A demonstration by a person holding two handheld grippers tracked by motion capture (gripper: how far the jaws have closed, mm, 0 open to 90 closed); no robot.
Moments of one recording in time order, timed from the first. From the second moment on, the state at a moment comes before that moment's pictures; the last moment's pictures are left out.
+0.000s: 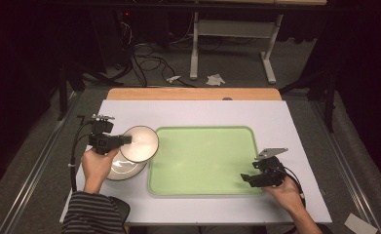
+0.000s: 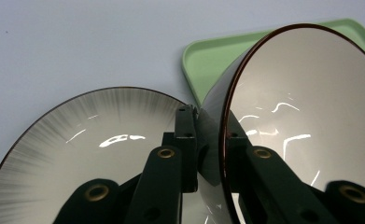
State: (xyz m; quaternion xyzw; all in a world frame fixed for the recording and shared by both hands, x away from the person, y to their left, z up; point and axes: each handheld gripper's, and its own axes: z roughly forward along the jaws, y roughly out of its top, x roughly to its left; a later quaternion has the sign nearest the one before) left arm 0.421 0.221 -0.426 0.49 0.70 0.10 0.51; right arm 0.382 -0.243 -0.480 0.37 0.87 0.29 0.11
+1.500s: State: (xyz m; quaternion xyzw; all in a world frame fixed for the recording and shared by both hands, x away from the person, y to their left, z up) left arm 0.416 0.140 -0.412 0.57 0.63 0.05 0.53; right arm 0.381 -0.246 -0.477 0.38 0.87 0.29 0.11
